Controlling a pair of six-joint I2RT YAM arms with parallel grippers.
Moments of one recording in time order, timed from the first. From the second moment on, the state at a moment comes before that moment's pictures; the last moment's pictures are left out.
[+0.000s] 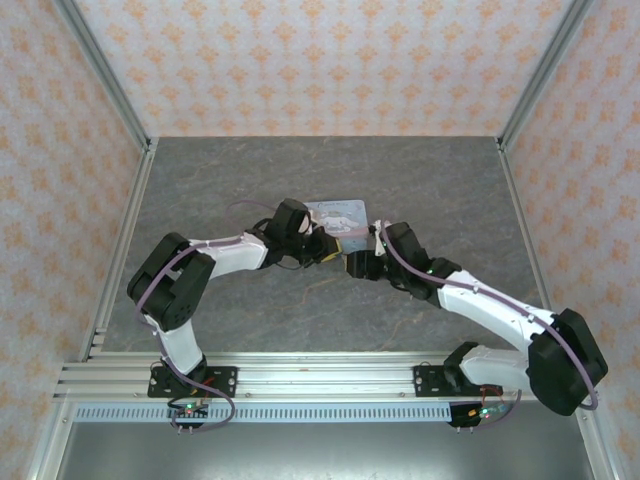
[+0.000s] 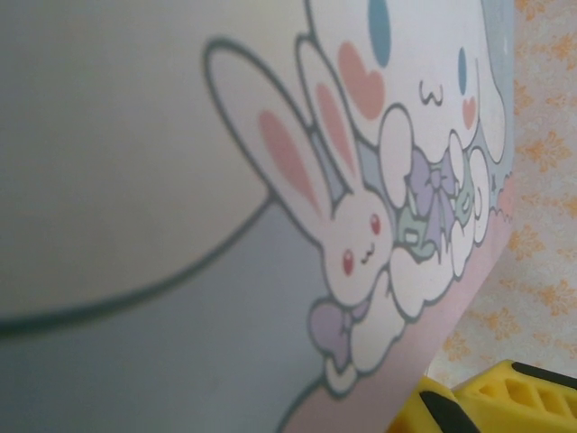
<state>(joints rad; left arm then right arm) -0.55 1.78 0.96 0.06 0.54 -1.06 0.66 1.17 0.67 -0.24 -0.08 0.51</state>
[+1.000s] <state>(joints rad) -0.55 1.81 1.02 0.01 0.60 -1.06 0.72 1.44 0.69 -0.09 0.10 0.26</state>
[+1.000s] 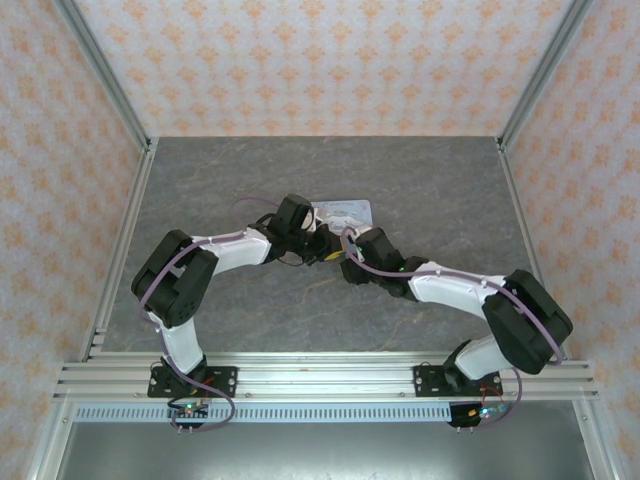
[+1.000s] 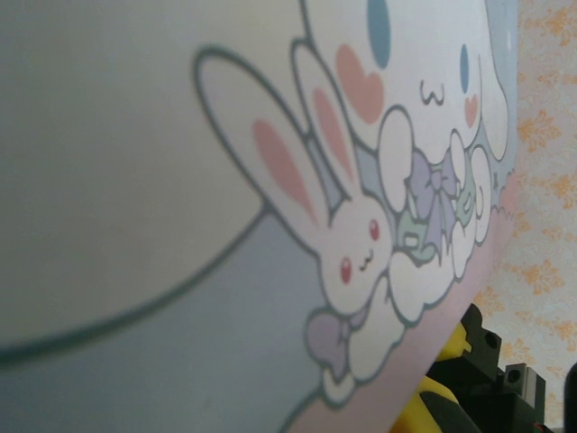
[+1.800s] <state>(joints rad) -0.55 1.82 1.03 0.03 0.60 -1.06 0.73 1.49 0.75 -0.10 0.09 0.25</state>
